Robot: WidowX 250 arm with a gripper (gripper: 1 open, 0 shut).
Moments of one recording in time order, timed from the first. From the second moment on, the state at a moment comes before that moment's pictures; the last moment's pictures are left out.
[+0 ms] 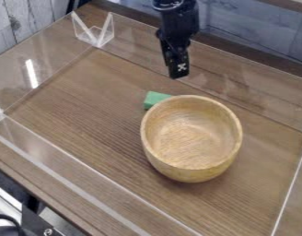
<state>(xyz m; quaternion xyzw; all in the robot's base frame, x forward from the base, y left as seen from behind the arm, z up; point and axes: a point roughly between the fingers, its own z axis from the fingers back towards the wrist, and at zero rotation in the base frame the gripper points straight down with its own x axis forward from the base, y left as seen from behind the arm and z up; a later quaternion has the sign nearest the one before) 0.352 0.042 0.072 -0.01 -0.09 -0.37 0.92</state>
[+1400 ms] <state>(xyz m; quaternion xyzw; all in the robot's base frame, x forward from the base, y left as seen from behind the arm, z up) 0.368 0.070 0.064 -0.01 -0.09 -0.36 0.93</state>
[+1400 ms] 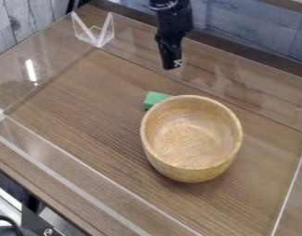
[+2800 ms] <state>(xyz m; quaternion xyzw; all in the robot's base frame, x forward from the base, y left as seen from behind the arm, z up) 0.340 0.070 0.037 -0.02 -0.09 -0.36 0.93</state>
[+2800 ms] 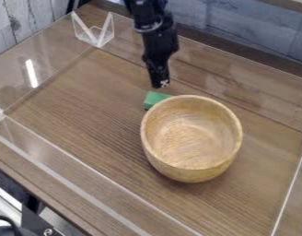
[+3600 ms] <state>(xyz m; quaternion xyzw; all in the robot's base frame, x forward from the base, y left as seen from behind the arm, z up) 0.314 0.064 0.029 -0.08 -0.08 -0.37 0.92</state>
